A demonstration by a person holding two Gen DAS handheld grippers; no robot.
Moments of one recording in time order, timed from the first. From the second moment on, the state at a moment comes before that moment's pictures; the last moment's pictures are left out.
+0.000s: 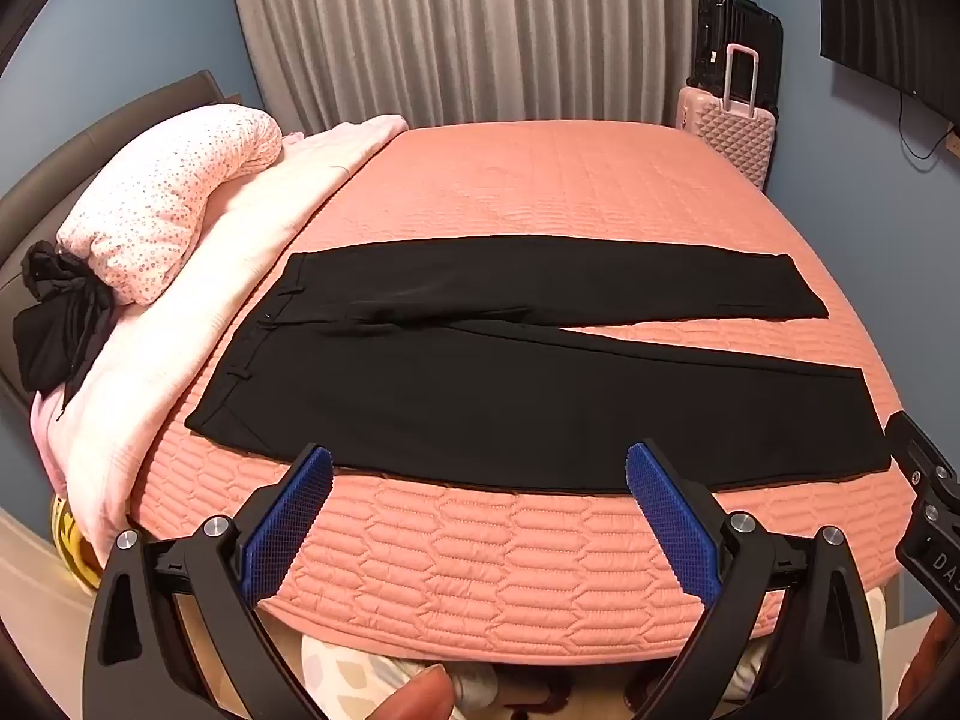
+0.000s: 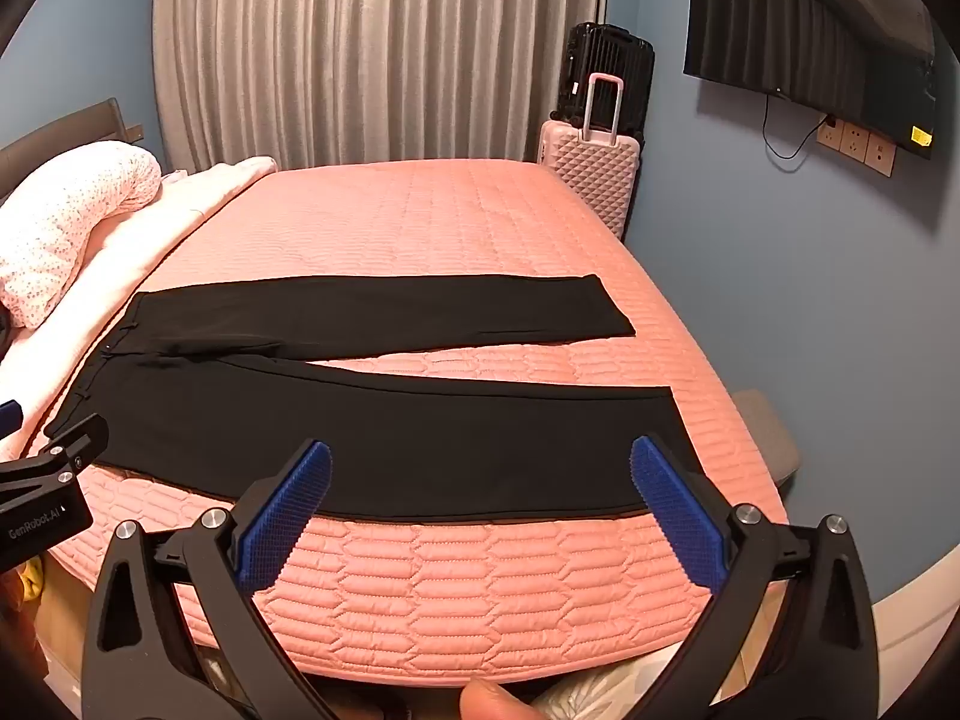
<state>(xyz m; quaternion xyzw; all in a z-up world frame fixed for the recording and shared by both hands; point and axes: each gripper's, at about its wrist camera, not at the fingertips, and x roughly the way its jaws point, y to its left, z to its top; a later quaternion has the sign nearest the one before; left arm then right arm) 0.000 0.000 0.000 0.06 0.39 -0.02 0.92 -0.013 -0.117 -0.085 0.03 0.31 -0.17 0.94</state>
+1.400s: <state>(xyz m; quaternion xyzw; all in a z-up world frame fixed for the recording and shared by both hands) 0.004 0.005 -0.020 0.06 0.41 -0.02 0.91 -0.001 -0.111 -0.090 0.03 0.32 -0.15 0.93</state>
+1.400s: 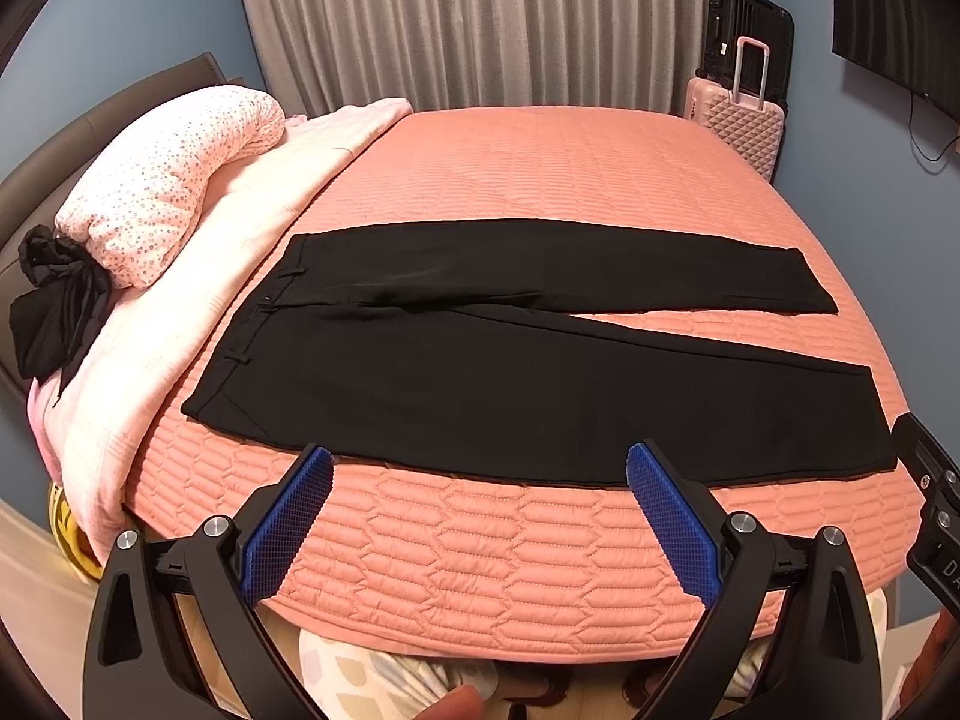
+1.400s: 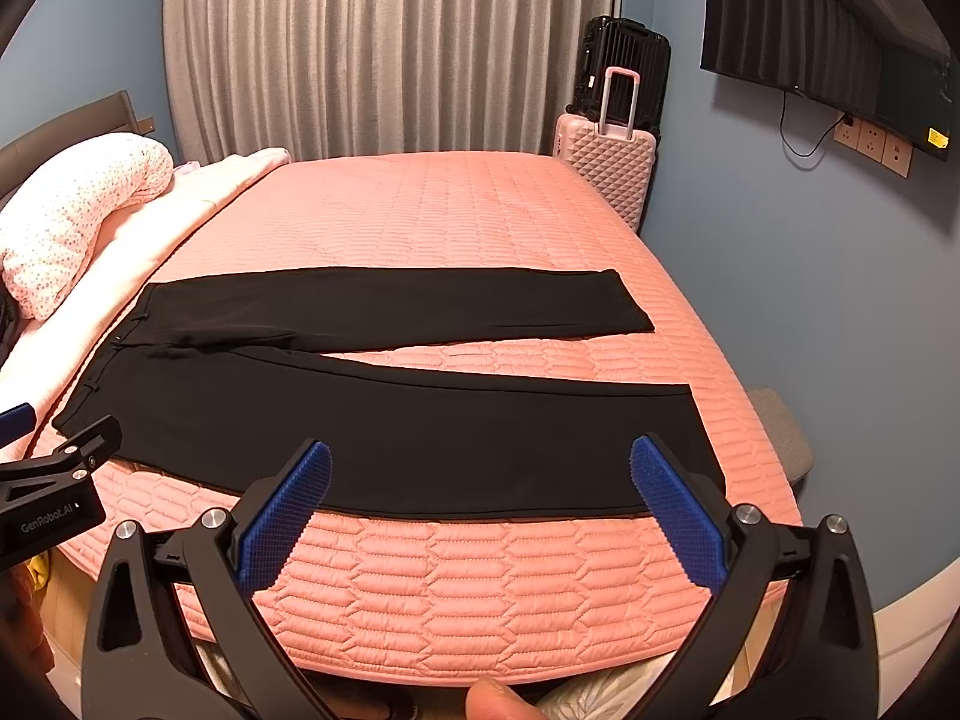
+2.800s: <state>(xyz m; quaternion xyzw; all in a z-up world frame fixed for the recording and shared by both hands) 0.005 0.005 -0.016 0.06 0.41 -0.02 0.91 -0.003 -0.110 -0.087 0.03 0.32 -0.15 0.94</state>
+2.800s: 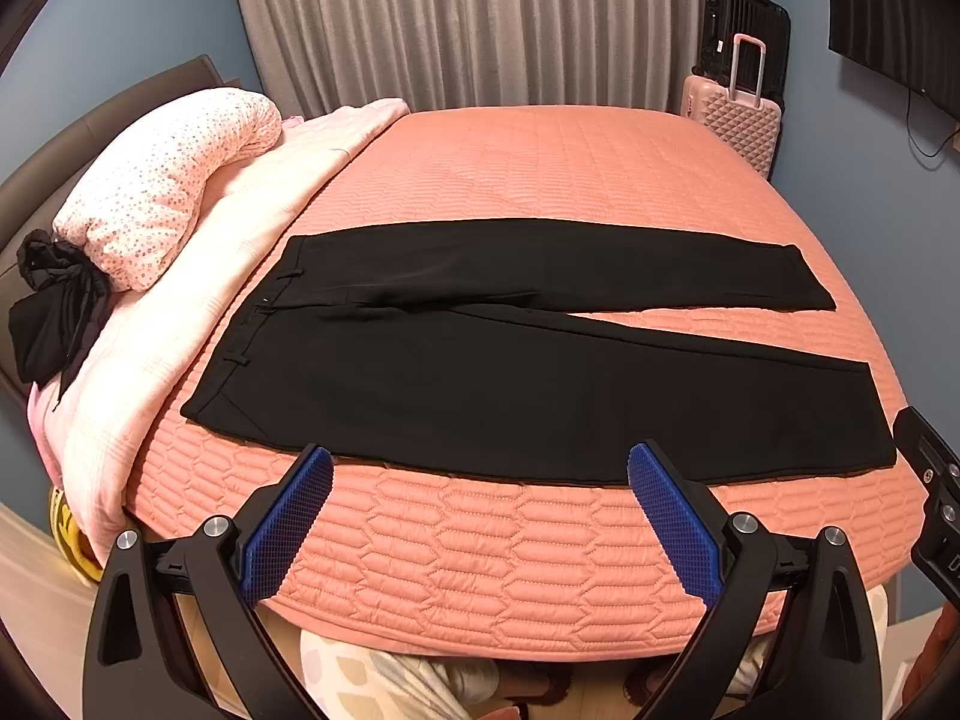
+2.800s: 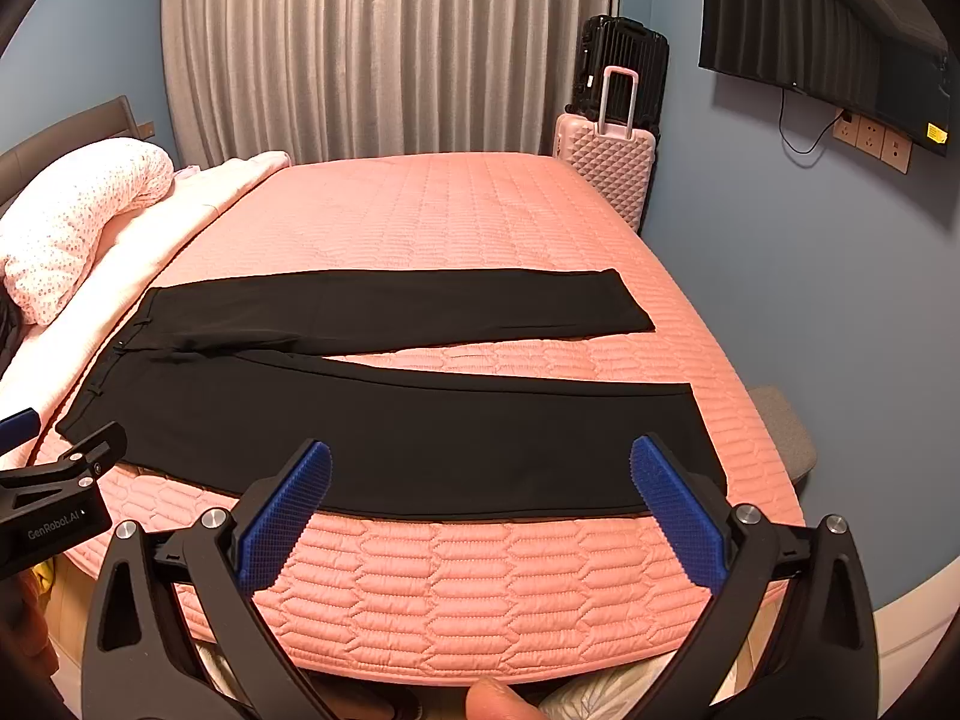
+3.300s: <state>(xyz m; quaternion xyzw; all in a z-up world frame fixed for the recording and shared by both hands) 0.004 0.004 -0.018 0.06 0.41 -0.03 0.91 0.001 -0.110 -0.090 0.03 0.32 -0.15 0.93</state>
